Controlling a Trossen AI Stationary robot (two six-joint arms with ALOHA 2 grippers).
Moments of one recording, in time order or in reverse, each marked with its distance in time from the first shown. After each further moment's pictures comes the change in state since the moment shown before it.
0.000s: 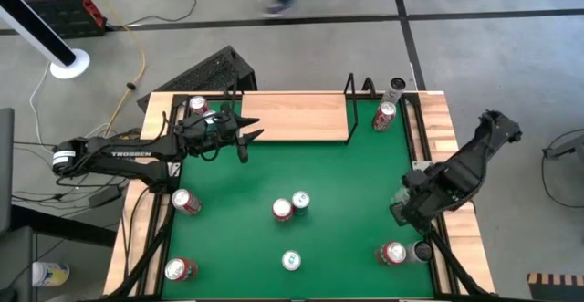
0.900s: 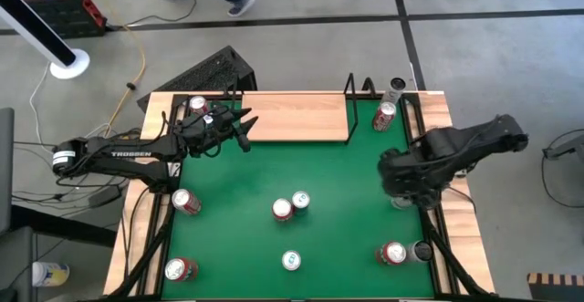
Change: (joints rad) left arm 0.003 0.000 -0.001 0.019 -0.238 -0.124; right arm -0.421 -0.018 -0.024 0.001 -0.014 -2.123
